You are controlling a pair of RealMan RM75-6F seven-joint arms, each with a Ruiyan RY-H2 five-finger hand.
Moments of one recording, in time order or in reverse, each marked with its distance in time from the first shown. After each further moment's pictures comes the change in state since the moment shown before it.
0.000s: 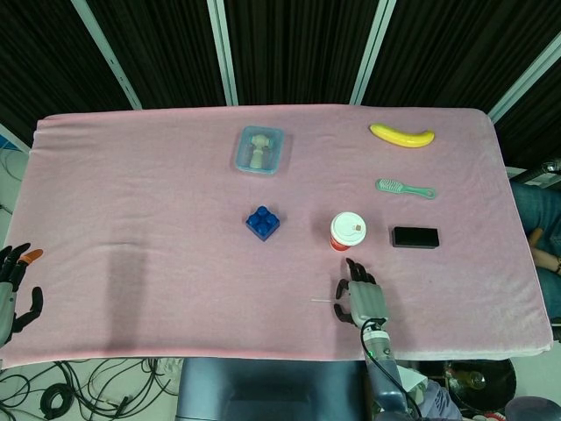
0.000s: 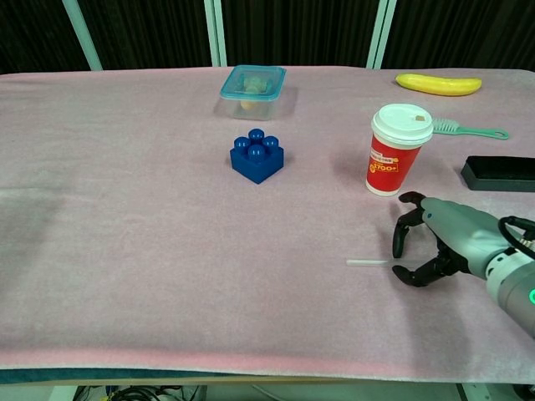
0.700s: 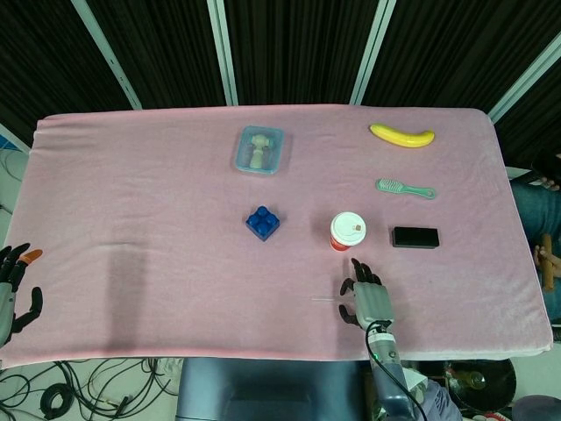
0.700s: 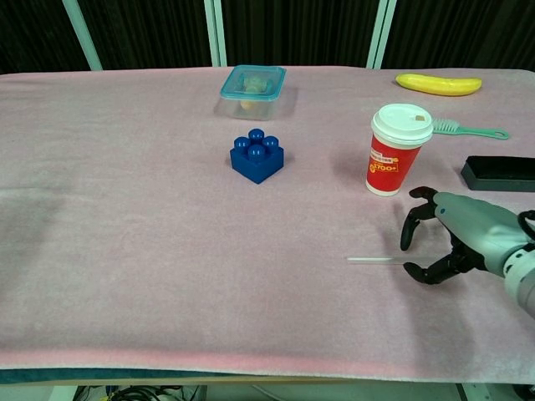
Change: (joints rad) left arm 0.002 0.000 0.000 0.001 0.003 0.005 -0.004; right arm 0.006 0.038 -0.025 -0.060 0.009 0.059 -0.022
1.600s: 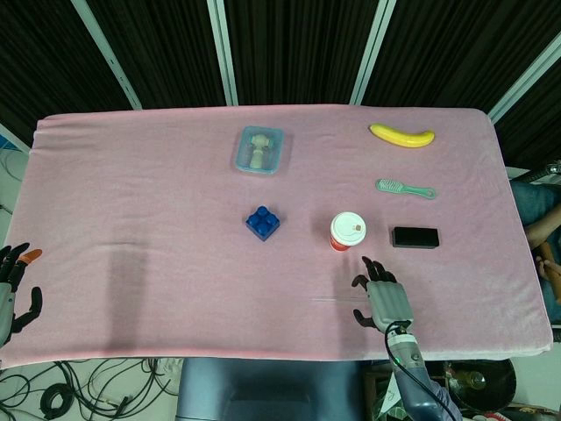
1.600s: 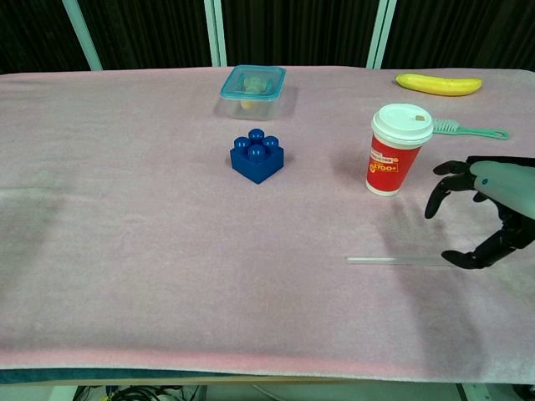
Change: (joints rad) left arm 0.002 0.000 0.001 0.004 0.009 0.007 -0.005; right arm 0.031 0.225 -0.033 -0.273 0.029 0.033 -0.086
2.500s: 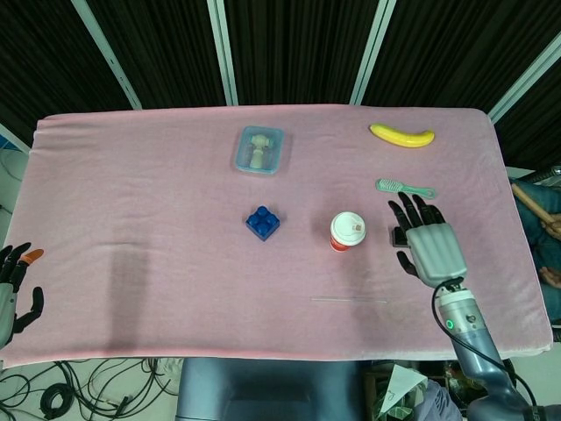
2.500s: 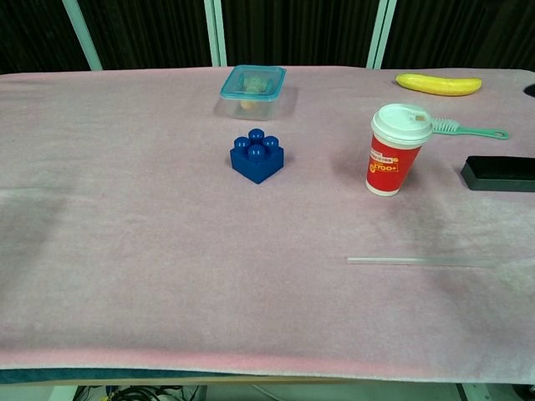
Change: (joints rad) left arm 0.000 -0.010 0.000 0.006 0.009 0.009 0.008; right arm 0.102 0.469 0.014 -0.074 -0.191 -0.042 0.109
